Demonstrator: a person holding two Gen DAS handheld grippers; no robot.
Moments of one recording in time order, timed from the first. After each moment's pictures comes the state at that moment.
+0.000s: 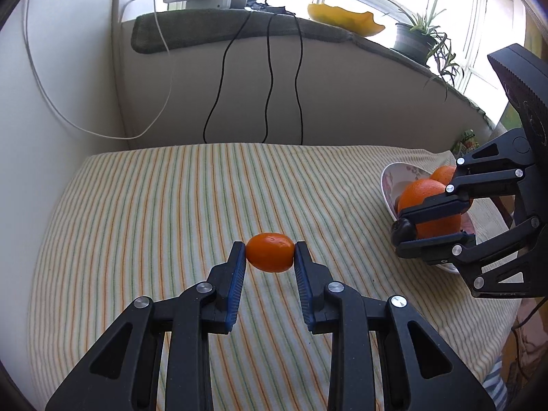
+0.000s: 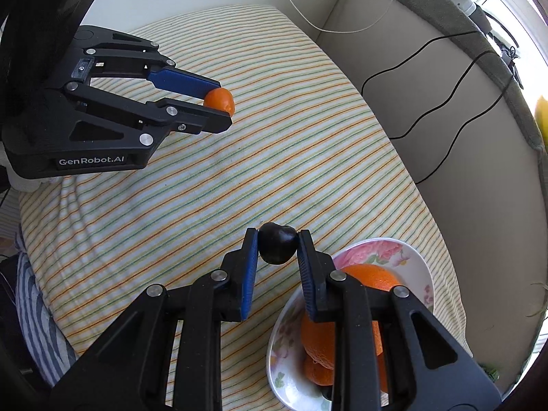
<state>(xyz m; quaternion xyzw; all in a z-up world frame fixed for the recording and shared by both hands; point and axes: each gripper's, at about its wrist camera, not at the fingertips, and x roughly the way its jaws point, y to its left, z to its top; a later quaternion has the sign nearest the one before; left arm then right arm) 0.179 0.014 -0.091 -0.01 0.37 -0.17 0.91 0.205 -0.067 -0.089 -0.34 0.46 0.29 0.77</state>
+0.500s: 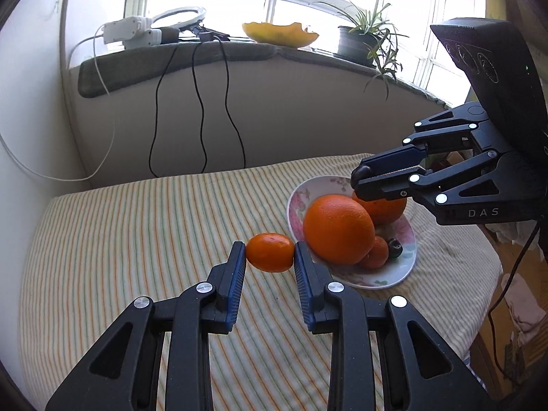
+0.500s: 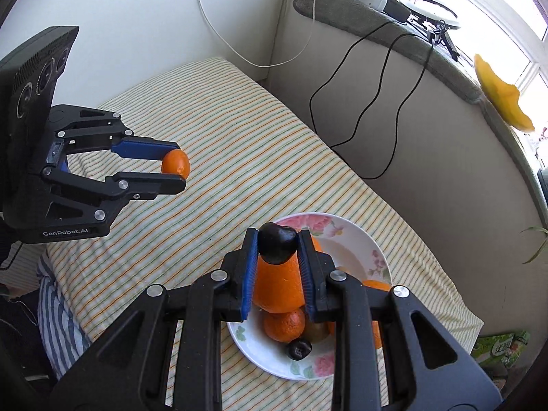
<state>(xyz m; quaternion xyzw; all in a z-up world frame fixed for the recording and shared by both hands) 0.153 -0.059 -0.057 0.02 0.34 -0.24 0.91 0.200 -0.148 -0.028 -0.24 0.42 0.26 0.83</state>
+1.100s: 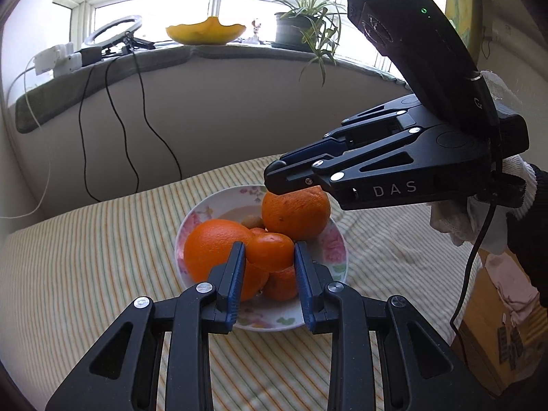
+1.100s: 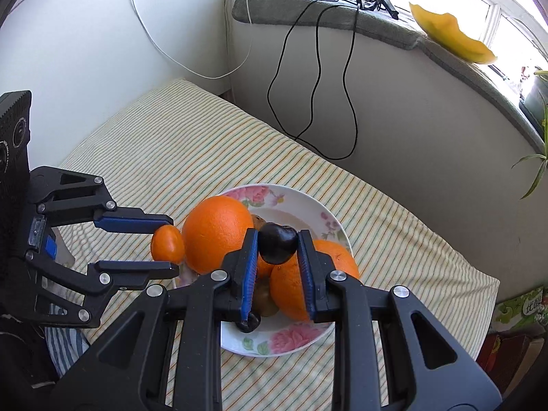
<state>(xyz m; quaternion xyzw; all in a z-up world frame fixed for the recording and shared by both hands) 0.146 -0.152 -0.049 0.05 0.34 -0.31 0.89 0.219 -0.232 -0.035 -0.14 0.43 0.25 0.86</state>
